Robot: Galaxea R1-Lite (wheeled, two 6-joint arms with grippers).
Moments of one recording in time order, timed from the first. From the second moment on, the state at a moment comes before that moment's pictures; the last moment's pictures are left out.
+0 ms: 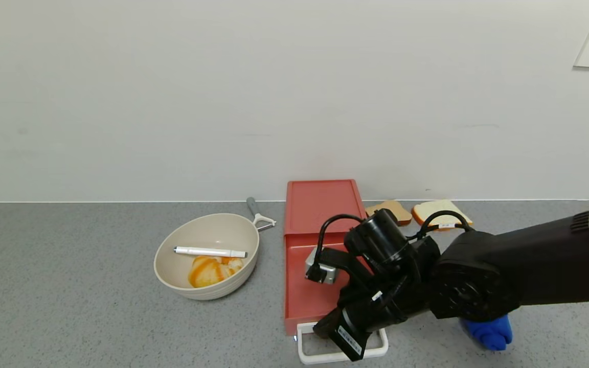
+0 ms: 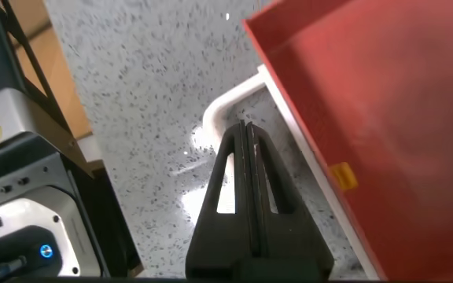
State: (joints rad) left arm 0.00 0.00 0.00 0.00 -0.02 0.01; right arm 0.75 2.05 -1.23 0.11 0.39 -0.21
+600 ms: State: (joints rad) left arm 0.00 0.00 0.00 0.00 -0.02 0.01; right arm 0.75 1.82 -1.22 0.14 0.23 -0.05
